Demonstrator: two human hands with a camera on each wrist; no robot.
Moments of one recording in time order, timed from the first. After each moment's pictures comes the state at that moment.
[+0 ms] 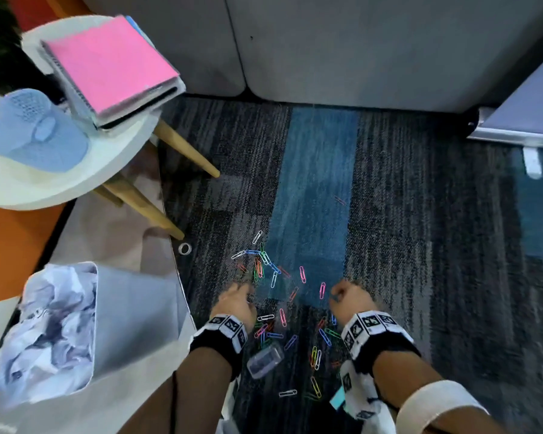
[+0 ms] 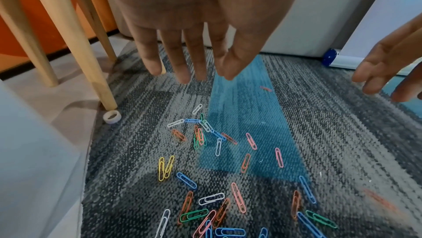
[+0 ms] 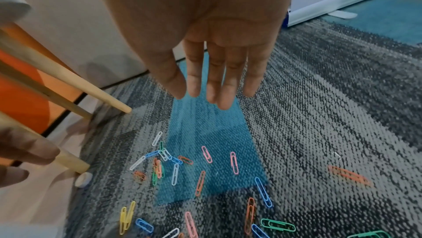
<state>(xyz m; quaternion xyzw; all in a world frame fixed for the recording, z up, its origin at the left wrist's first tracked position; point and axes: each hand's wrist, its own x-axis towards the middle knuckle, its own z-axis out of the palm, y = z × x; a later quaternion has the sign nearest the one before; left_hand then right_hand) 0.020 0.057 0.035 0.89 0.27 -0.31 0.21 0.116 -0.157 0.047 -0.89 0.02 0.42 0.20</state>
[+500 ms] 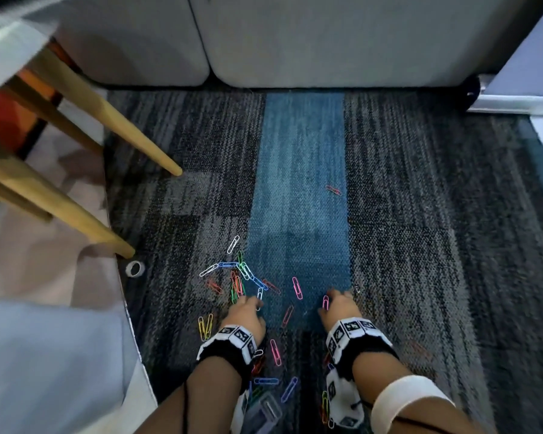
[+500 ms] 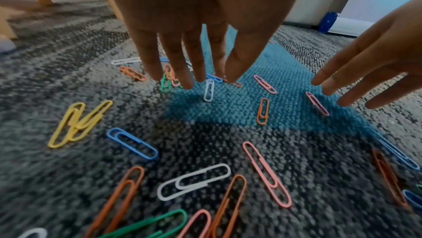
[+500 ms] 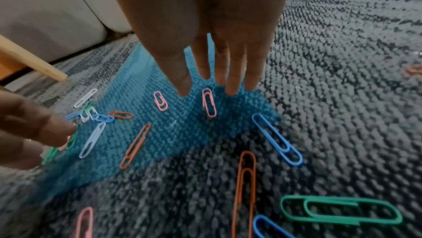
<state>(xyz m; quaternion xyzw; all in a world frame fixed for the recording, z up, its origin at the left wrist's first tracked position) 0.052 0.049 -0.168 0.89 0.22 -0.31 0.24 0.119 -0.135 -0.177 -0.91 0.06 0.38 0.17</state>
